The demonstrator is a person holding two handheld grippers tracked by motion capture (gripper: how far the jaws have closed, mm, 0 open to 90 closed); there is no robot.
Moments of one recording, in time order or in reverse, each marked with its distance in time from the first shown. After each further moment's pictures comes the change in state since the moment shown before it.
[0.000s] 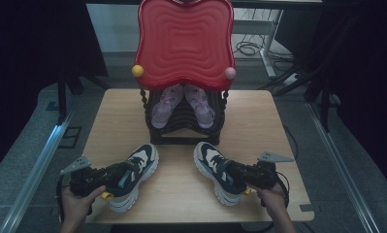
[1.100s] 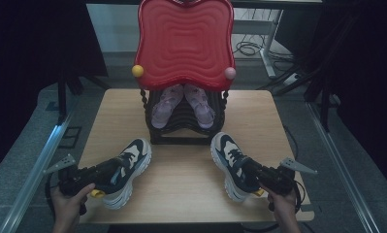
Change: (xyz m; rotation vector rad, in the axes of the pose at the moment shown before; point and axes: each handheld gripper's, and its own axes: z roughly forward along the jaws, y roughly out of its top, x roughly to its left) left arm 0.016 0.000 -0.021 -0.090 -0.034 -0.096; right arm -0.014 -0.016 -0.040 -0.206 -0.073 0.105
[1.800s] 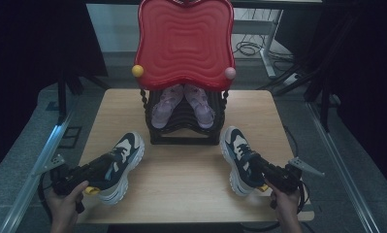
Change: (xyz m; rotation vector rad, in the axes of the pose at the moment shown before) left arm 0.010 0.001 -0.011 -0.114 0.001 -0.063; right arm -0.014 0.000 -0.007 -0.082 -0.075 0.091
